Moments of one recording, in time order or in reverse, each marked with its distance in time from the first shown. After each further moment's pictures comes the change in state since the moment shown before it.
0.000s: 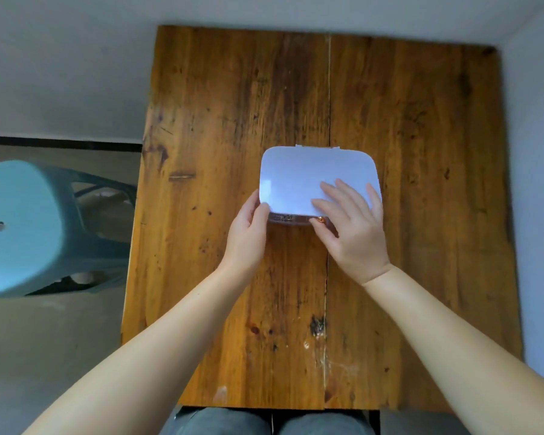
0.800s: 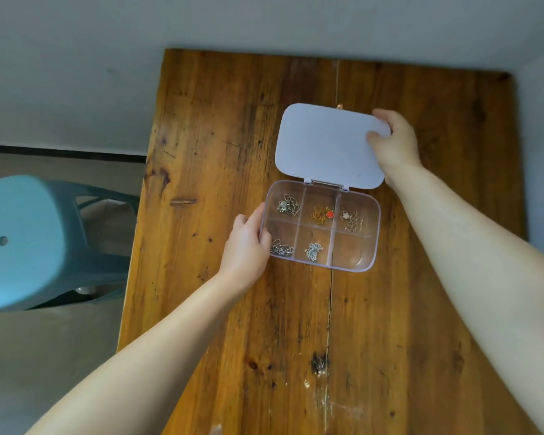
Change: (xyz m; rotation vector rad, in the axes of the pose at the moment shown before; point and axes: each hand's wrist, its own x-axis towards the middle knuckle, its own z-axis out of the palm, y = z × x) left_hand 0.040 0.000 -0.008 0.560 0.033 0.133; right_hand 0.159 0.113 0.024 0.576 -0.112 0.802
